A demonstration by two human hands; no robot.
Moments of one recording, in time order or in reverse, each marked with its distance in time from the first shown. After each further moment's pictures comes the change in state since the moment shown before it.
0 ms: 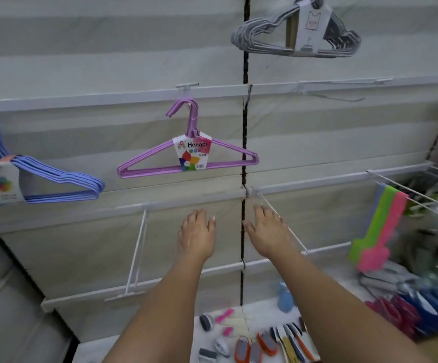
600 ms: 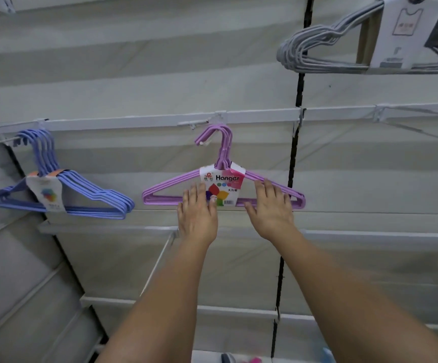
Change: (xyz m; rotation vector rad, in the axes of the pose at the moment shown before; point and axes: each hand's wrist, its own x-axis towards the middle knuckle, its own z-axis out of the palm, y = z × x) left_hand 0.134 0.020 -0.042 0.124 0.348 -0.176; right_hand 0.180 -0.046 -0.031 0.041 0.104 -0.295
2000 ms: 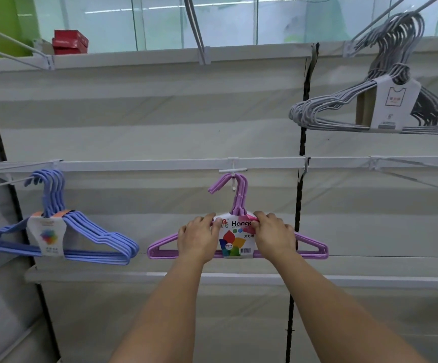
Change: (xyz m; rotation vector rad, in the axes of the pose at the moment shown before) left_hand 0.050 -0.017 -0.044 0.009 -0.068 0.147; right_hand 0.030 -0.046 -0.024 0.011 0.092 0.062
